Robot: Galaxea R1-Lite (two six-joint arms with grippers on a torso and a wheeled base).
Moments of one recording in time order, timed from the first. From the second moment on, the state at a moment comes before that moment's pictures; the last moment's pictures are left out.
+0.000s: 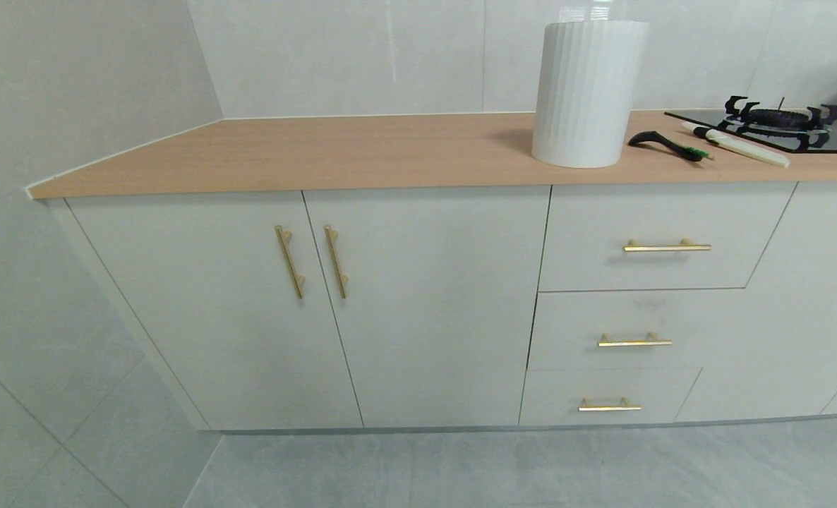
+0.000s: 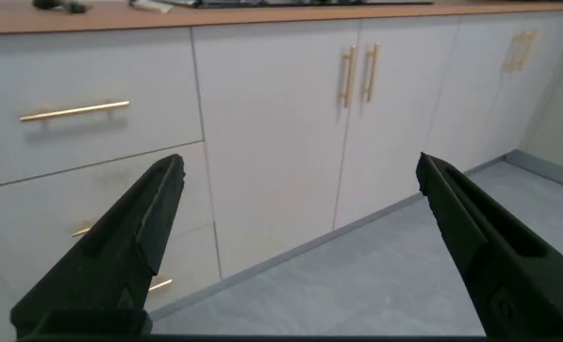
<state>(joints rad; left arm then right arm) -0.13 0.12 -0.30 0.29 0.42 0.01 0.03 0.09 -0.30 -0.01 -0.58 -0.15</state>
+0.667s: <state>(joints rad) 0.00 0.00 -0.12 0.12 0.16 0.01 0.00 0.00 -0.03 -0.10 -0.24 -0.12</state>
